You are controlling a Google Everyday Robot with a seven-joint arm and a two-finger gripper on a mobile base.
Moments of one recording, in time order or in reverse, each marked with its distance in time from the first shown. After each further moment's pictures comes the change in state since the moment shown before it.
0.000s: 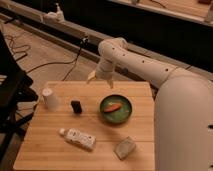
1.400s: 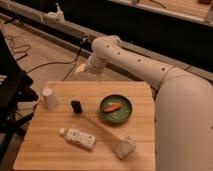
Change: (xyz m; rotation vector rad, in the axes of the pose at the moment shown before) arm -0.020 0.089 -0.015 -0.186 -0.139 -0.099
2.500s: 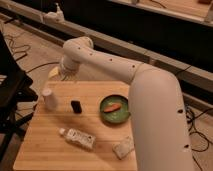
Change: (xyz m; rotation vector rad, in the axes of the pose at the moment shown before) arm 0.022 0.113 0.050 -0.081 0.059 -0.196
